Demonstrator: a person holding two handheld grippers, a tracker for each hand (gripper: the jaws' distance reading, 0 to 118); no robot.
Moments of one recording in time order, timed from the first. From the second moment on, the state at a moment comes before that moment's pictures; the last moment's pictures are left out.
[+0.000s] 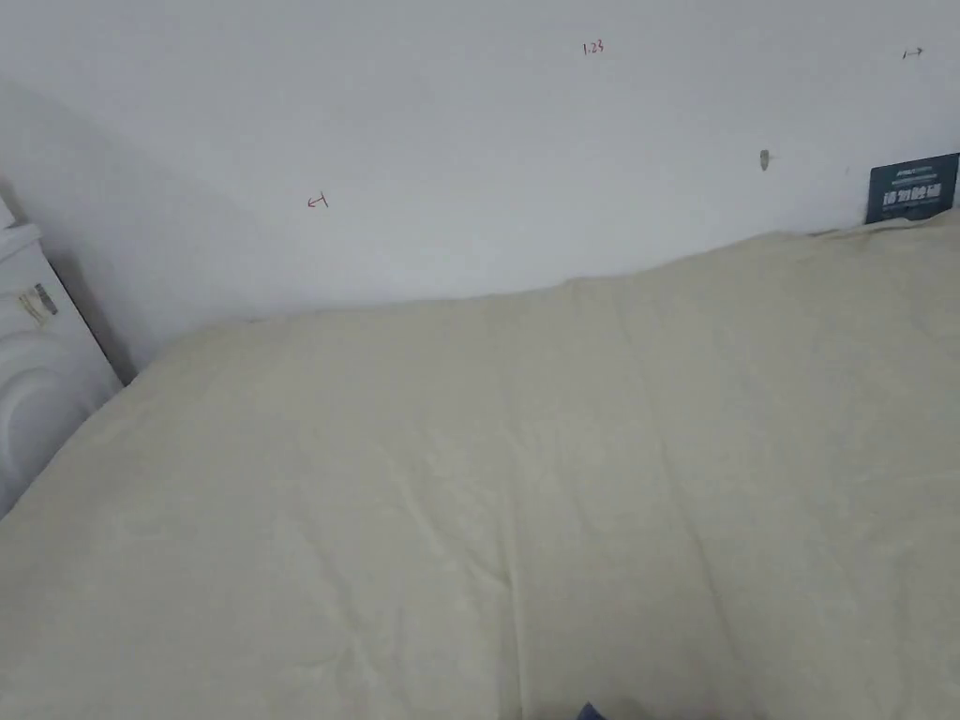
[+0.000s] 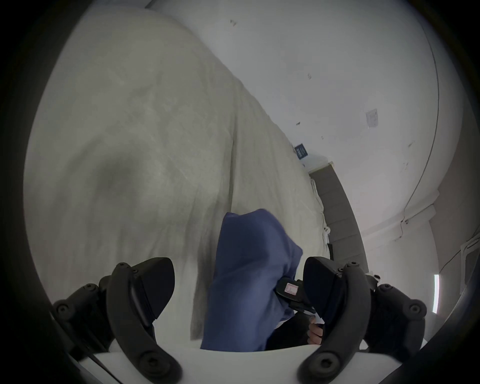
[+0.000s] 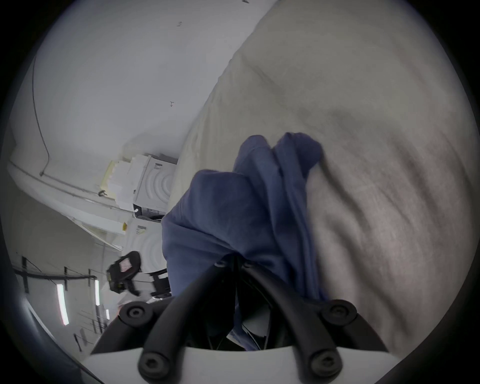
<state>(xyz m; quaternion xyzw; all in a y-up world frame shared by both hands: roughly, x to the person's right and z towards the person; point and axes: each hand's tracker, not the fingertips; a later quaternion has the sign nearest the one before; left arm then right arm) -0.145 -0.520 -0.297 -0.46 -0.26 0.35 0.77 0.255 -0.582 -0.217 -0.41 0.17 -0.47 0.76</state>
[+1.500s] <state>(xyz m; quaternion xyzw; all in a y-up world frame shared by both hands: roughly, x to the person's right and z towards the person) -0.505 -0.394 -0.272 -0.43 0.09 0.19 0.88 0.234 -0.492 -0.162 -0.41 0.13 -0.34 0.84</state>
